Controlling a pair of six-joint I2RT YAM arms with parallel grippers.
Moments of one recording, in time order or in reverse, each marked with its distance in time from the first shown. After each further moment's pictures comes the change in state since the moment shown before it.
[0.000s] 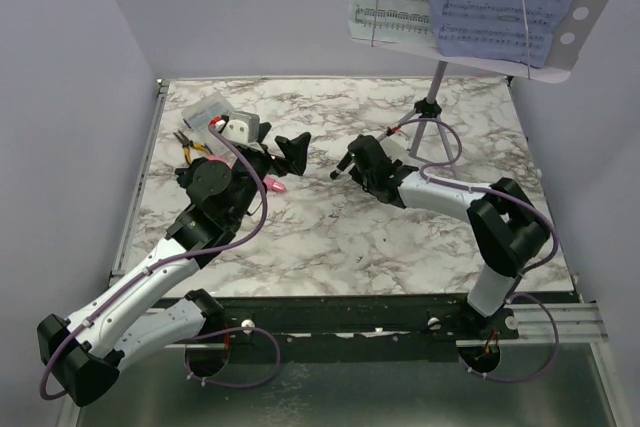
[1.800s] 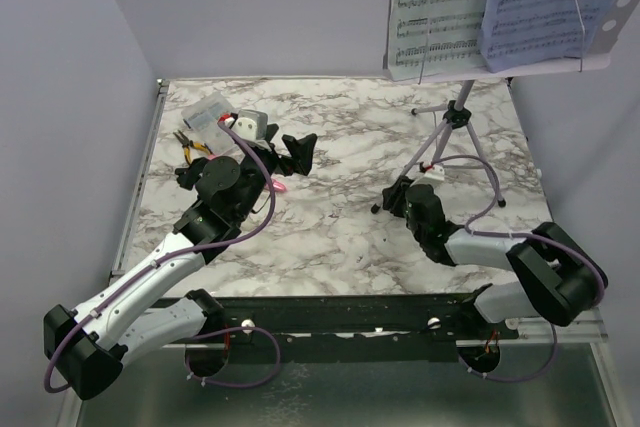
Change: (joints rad) left arm 0.000 0.047 0.000 0.021 0.025 -0.031; right arm -0.092 -0.275 -0.642 0.681 -0.067 -0.476
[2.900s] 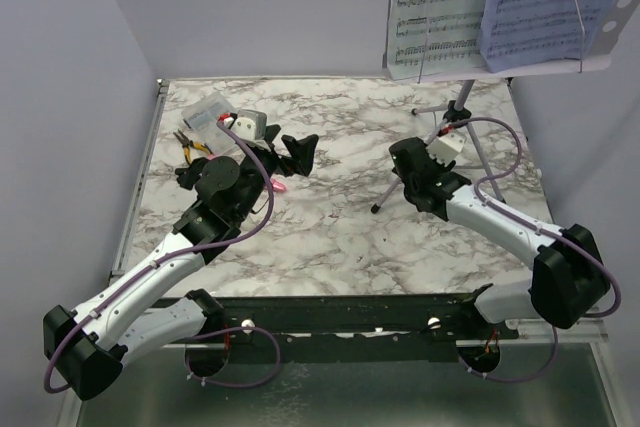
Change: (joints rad) left arm 0.000 -0.003 0.000 -0.001 0.022 -0.030; right arm -0.008 -0.079 0.529 -0.949 0.378 0.348
